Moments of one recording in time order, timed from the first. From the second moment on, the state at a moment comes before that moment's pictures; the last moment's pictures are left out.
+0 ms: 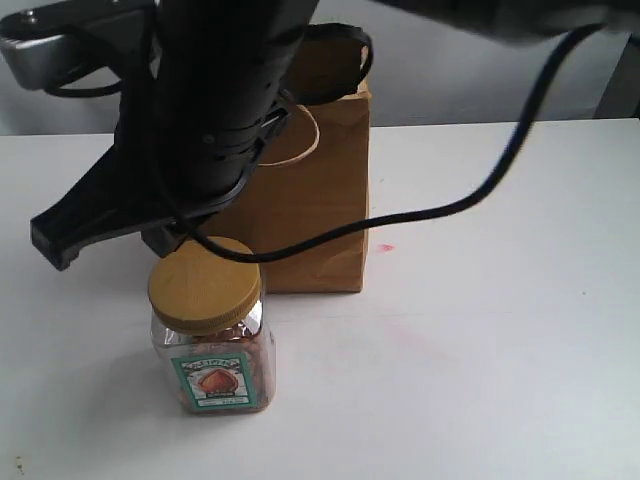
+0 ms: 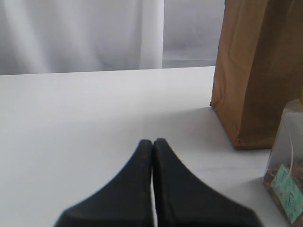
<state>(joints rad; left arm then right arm) 0.02 0.00 0.00 0.23 0.32 -0.23 0.68 1.88 -1.88 0.12 1.21 -0.01</state>
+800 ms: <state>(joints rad) 0.02 0.00 0.00 0.23 0.32 -0.23 0.68 1.95 -1.89 0.00 1.22 0.00</state>
